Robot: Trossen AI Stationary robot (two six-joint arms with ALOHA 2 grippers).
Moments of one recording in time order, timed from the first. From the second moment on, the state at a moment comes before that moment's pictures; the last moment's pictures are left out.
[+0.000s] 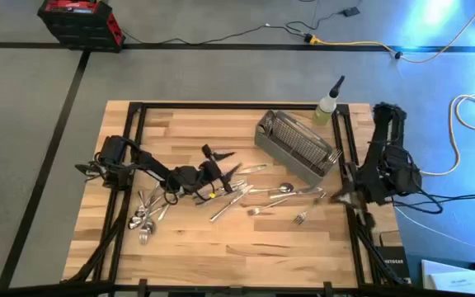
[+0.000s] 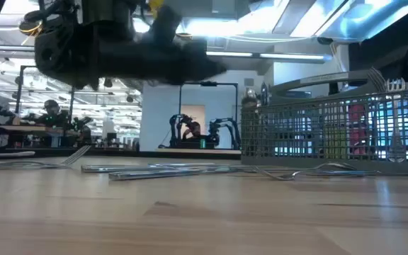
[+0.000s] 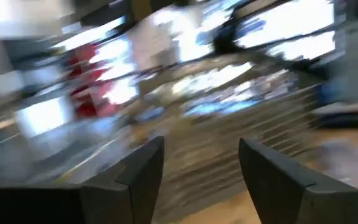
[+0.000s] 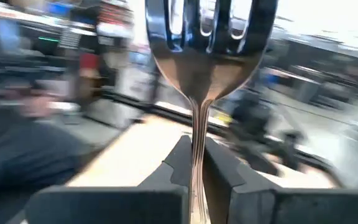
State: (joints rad) left arm -0.13 1.90 0.67 1.42 -0.56 0.29; right arm 1.21 0.45 0.49 -0.10 0.99 -0.17
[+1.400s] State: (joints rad) left arm -0.08 2.04 1.41 0.65 -0.16 0.27; right arm 0.51 0.72 0.64 -0.23 0.56 0.00
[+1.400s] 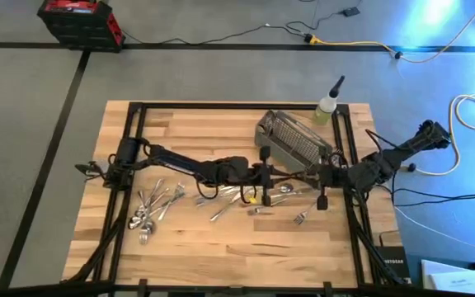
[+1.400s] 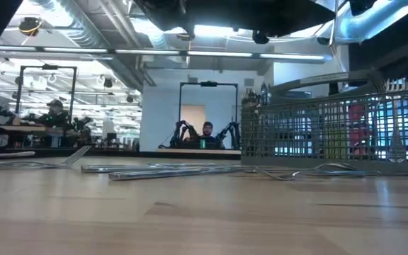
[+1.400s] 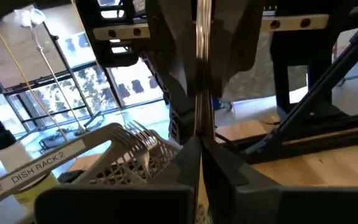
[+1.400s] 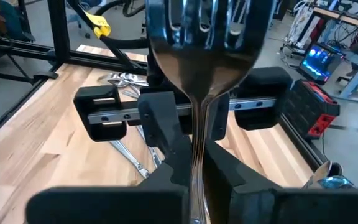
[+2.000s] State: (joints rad) left arm -0.08 2.04 1.46 0.70 -0.14 0.27; right arm 0.51 0.74 0.64 -0.15 0.56 -0.03
